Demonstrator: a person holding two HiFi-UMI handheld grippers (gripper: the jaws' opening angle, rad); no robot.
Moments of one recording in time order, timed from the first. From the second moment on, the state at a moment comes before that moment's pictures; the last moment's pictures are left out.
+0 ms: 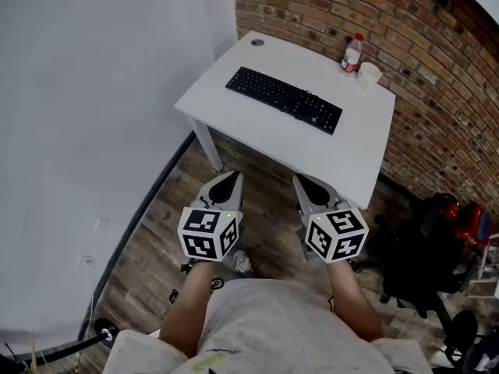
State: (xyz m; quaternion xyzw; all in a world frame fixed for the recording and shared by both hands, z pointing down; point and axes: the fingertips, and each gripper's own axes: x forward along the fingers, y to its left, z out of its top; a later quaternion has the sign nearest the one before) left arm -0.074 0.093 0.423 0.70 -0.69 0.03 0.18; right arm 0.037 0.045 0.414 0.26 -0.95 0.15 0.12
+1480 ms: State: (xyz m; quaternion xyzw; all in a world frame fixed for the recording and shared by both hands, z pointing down) left arm -0.221 -0.081 0.437 0.73 -0.66 0.06 0.19; right arm -0.096 -0.123 0.431 0.30 -0.93 0.18 0.11
